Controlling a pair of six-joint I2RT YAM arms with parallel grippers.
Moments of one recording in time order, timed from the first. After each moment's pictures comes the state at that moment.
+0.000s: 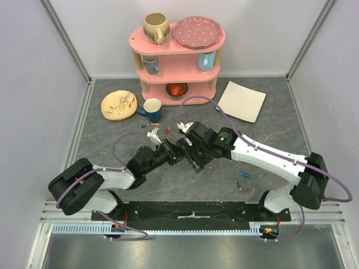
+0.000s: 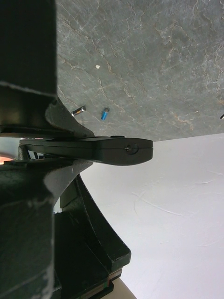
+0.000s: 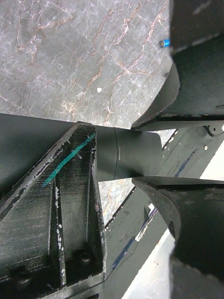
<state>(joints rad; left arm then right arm) -0.80 1.37 0.27 1.04 0.15 -1.34 0.99 1.46 1.25 -0.88 0.05 0.34</state>
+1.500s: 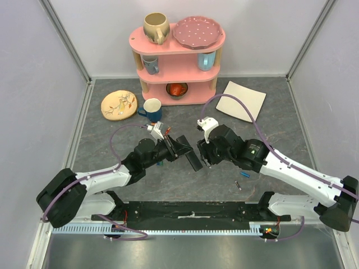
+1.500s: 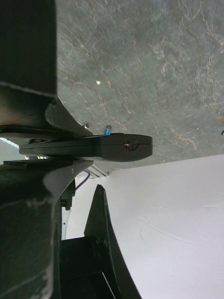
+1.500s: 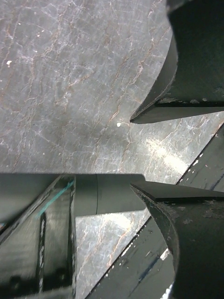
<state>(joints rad) -0.79 1.23 0.41 0.65 0.16 -1.18 0.95 1.13 1.05 -0.69 0.16 0.26</state>
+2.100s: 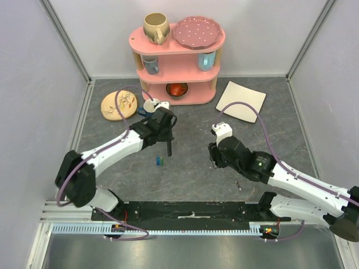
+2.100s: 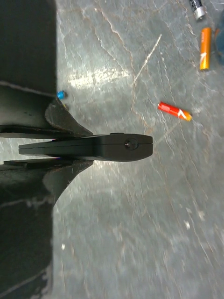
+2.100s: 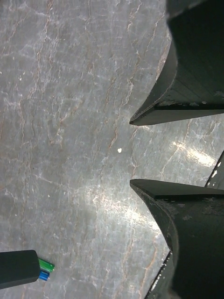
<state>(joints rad) -0.69 1.40 1.01 -0.40 -0.24 -0.59 0.96 0.98 0.80 -0.55 0.34 0.35</state>
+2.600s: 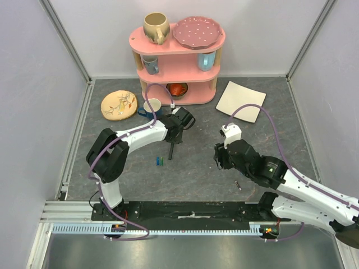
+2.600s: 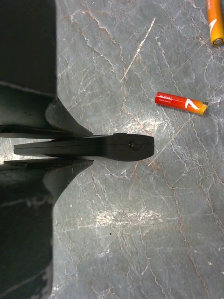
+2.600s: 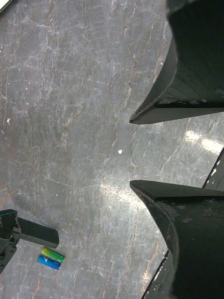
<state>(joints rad) -0.75 1.83 1.28 -0.60 -0.35 -0.50 0.96 0.86 0.76 -0.56 0.38 0.38</state>
